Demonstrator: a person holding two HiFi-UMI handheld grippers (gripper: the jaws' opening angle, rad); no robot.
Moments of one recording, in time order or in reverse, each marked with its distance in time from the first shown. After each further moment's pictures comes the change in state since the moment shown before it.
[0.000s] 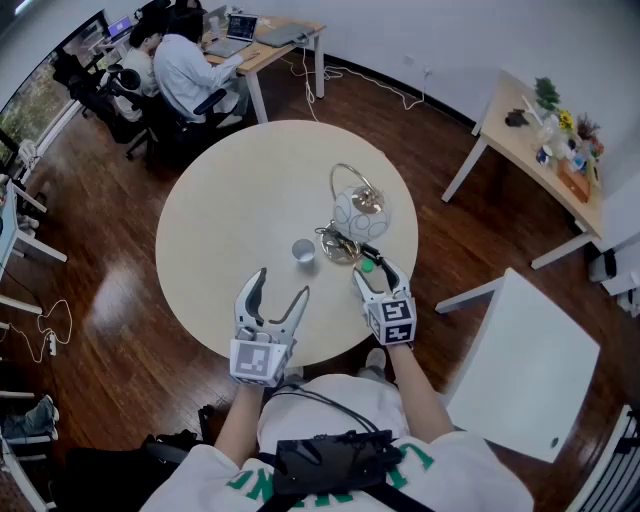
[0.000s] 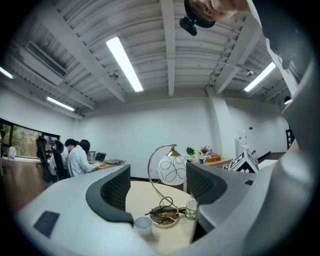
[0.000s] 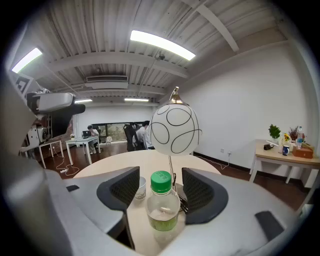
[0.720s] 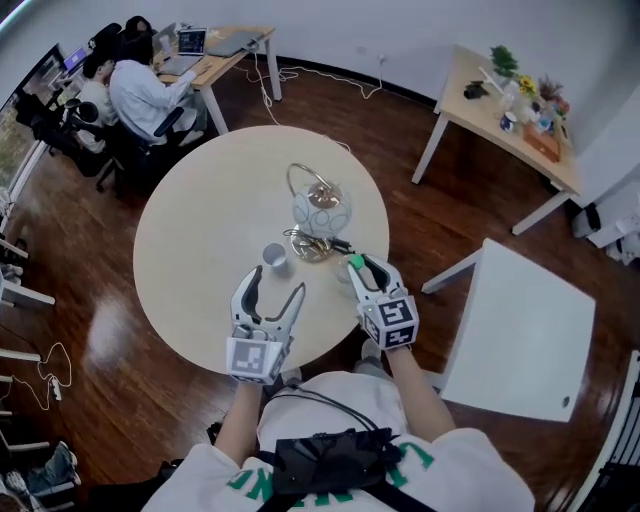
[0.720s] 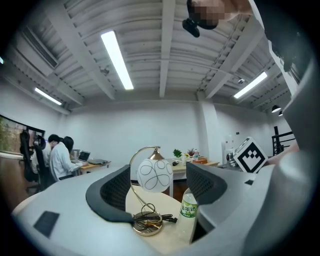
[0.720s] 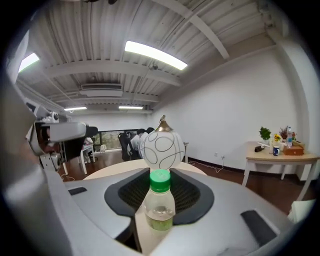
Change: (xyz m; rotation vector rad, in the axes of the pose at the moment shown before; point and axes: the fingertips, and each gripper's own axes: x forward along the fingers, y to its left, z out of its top) left arm 0.028 -0.037 0.002 -0.019 -0.009 -0.152; right arm -0.055 -0.010 0.043 0.047 -0.085 -0.059
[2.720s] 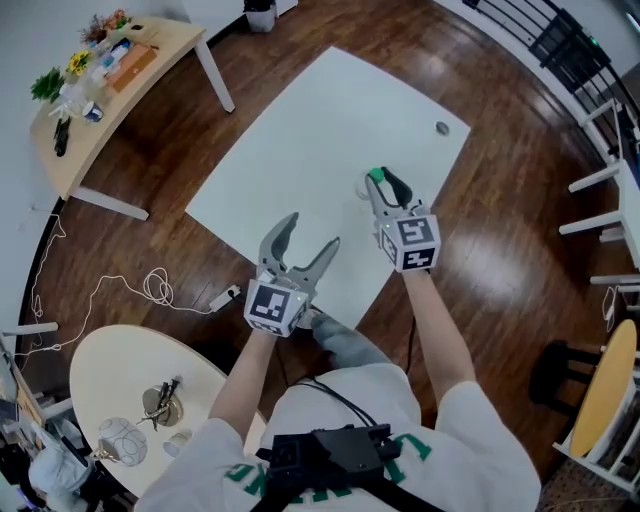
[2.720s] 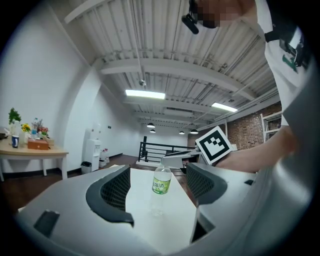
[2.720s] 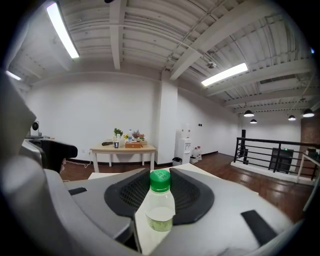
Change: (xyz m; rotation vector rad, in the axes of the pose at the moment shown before) left arm 0.113 -0.704 -0.121 0.012 0.114 -1.597; right arm -0.642 -0.381 -0.188 0.261 -0.003 -1.411
